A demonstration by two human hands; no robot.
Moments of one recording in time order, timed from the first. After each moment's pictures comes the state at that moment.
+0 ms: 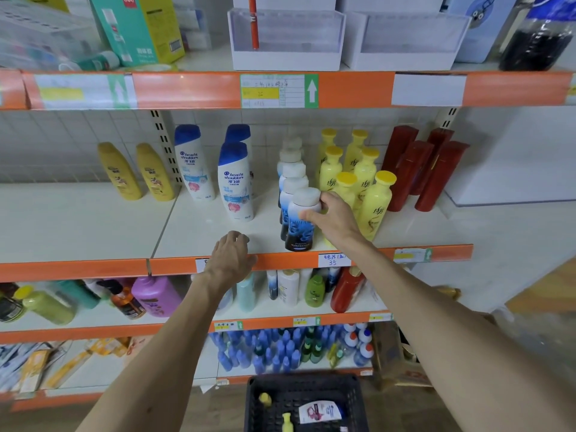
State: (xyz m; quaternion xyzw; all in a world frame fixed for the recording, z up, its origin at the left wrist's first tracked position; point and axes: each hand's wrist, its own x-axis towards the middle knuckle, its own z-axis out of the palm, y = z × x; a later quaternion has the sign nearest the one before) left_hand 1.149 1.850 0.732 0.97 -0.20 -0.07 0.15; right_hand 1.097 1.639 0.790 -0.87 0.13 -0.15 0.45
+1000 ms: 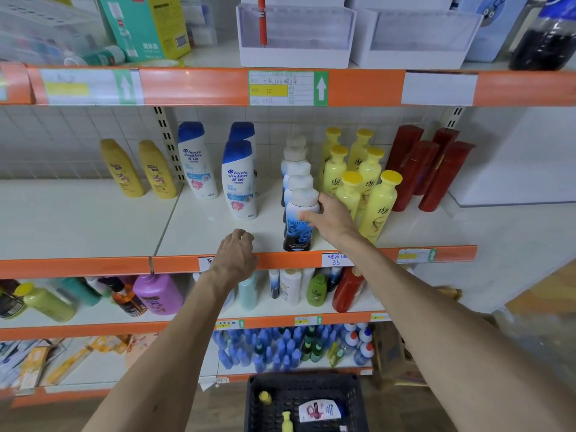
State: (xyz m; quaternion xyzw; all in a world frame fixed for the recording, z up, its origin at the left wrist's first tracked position) left_hand 1.151 1.847 0.732 0.96 -0.20 -0.08 0.16; right_hand 1.109 1.648 0.786 -0.87 0.13 -0.11 0.45
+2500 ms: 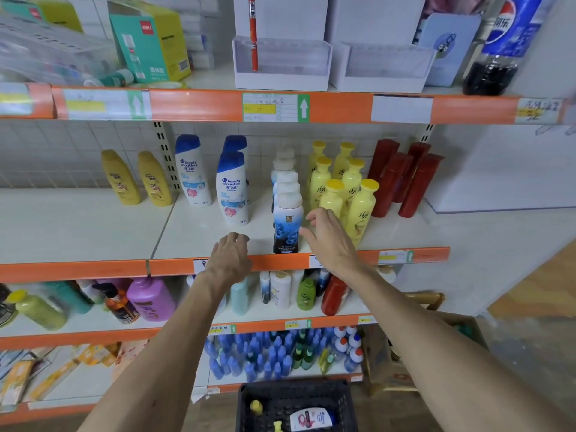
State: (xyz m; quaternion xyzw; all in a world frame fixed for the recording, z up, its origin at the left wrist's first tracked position) left_hand 1.132 1.848 0.750 0.97 -0.21 -0.06 0.14; right_hand 1.049 1.656 0.792 -0.95 0.11 -0.14 0.25
